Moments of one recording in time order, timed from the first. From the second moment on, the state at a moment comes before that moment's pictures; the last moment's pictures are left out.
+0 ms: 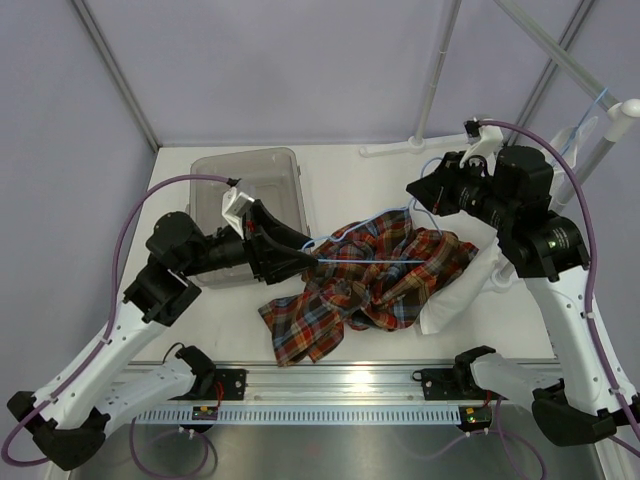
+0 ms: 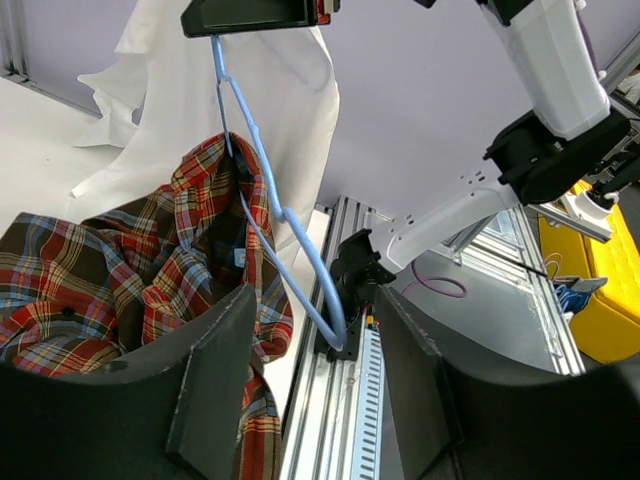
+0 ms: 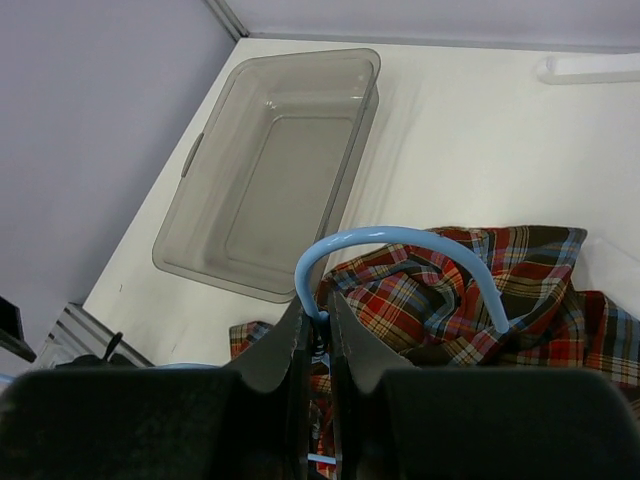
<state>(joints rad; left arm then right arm) -0.67 0.82 0.99 -0.05 0.71 -0.46 0.34 1.07 1.53 -0.73 -0.28 0.34</state>
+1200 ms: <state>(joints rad) -0.67 0.85 1.03 -0.03 0.70 -0.48 0.38 1.06 1.53 -0.76 -0.23 0.32</state>
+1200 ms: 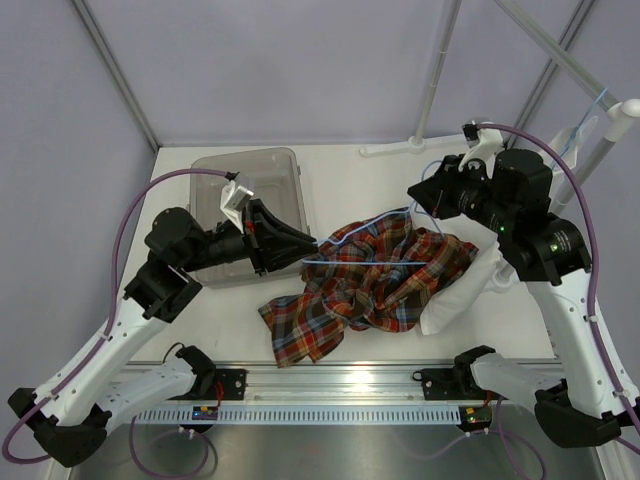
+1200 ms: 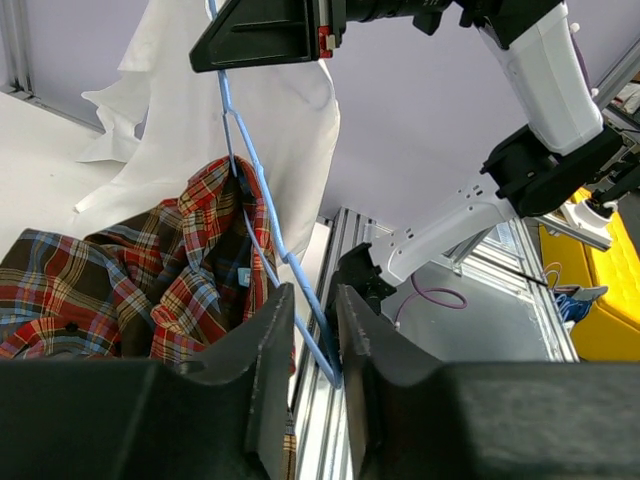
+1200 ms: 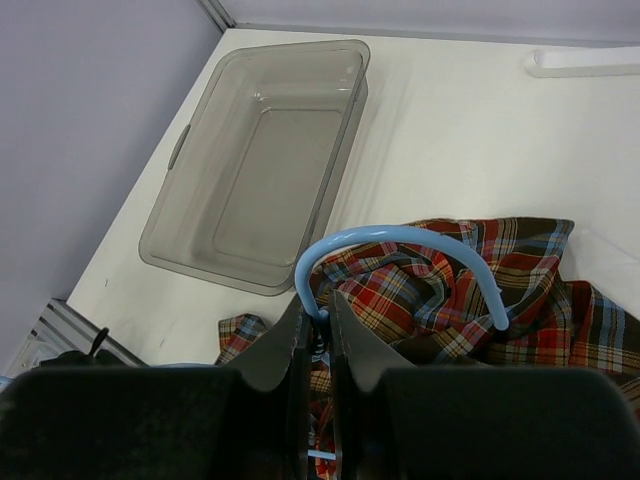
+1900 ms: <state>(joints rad) -0.67 0.85 1.02 -0.06 0.57 -0.48 0.38 1.02 1.58 -0.80 -0.26 0.32</state>
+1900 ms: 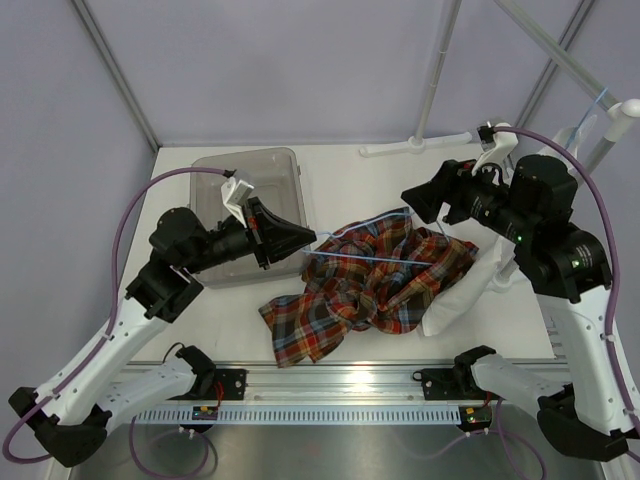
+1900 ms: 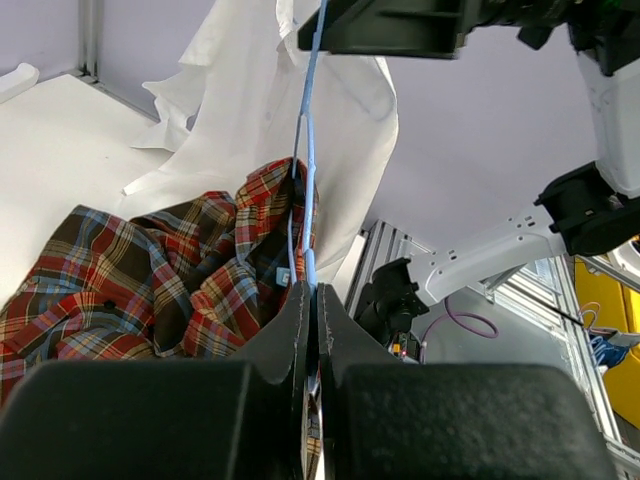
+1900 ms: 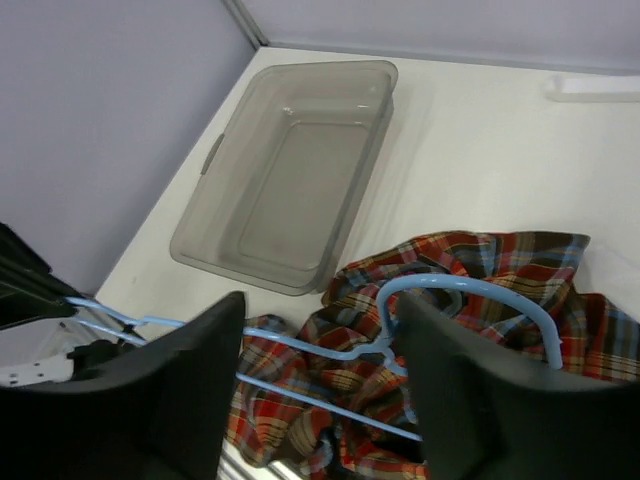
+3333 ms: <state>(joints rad) -0.67 0.69 1.14 -0.32 0.30 -0.39 0.38 0.63 1.89 -1.07 -0.07 0.39</state>
